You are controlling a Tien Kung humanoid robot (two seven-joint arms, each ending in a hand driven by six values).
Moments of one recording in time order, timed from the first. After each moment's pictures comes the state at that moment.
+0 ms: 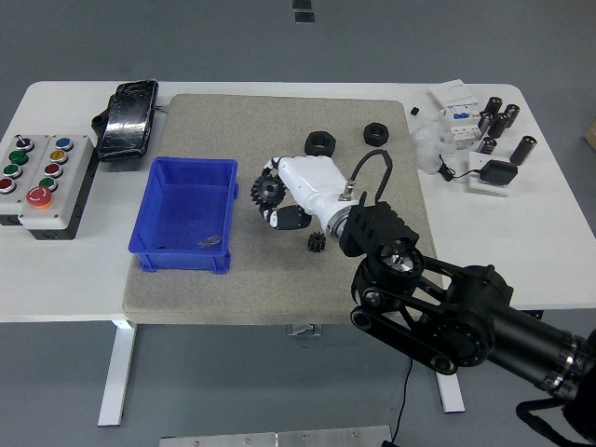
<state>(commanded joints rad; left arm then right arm) 0.00 0.11 -1.61 -0.18 1.34 -0.01 0.26 0.74 -0.04 0.48 1.29 -1.95 -0.20 -0.43</state>
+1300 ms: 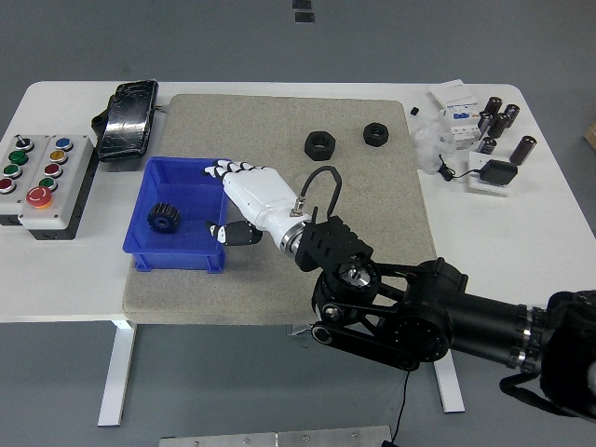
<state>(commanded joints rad) 0.00 0.12 -1.62 -0.18 1.34 0.00 0.27 0.84 0.00 0.30 1.20 -1.88 -0.33 -0.47</state>
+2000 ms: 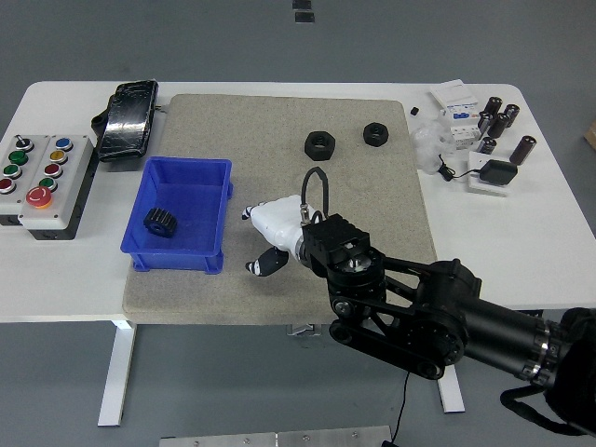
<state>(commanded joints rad) 0.01 0.12 -1.63 -0.18 1.36 0.00 0.27 0.77 -0.03 0.45 1.31 -2.00 0.29 -0.65</state>
